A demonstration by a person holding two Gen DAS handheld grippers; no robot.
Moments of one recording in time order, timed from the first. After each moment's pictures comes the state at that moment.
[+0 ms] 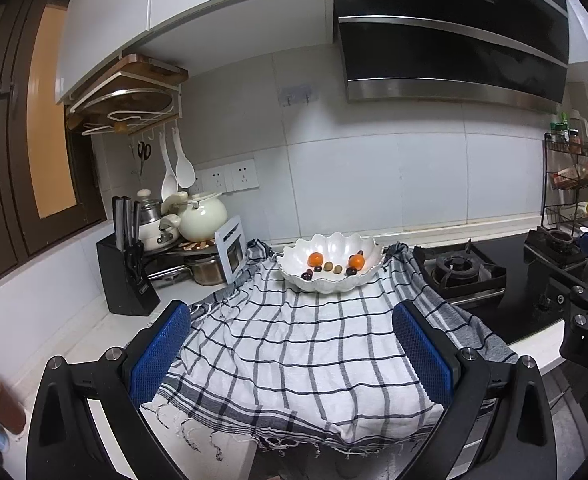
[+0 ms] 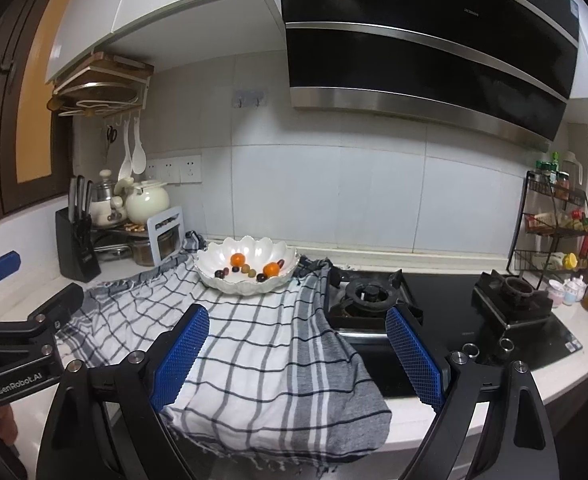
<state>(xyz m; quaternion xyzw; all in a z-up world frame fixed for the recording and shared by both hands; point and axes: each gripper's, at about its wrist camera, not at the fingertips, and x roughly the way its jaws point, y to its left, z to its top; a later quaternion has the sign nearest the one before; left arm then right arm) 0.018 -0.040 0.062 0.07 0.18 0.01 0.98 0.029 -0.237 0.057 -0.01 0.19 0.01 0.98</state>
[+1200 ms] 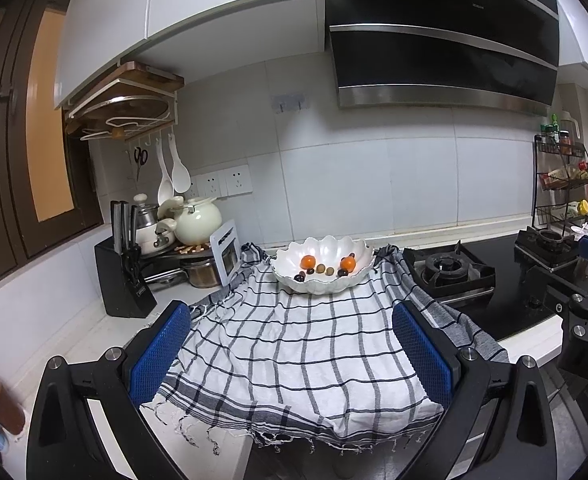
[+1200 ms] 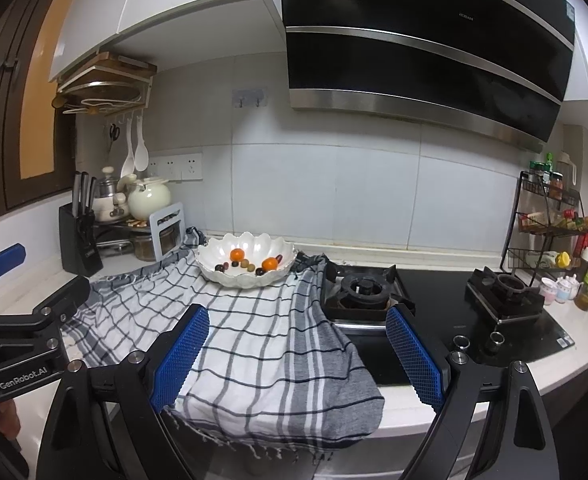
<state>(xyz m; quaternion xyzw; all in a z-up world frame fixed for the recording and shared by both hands) 0.001 -0.048 0.066 0.08 0.17 0.00 0.98 0.007 -0.240 0.057 -0.02 0.19 0.01 0.98</state>
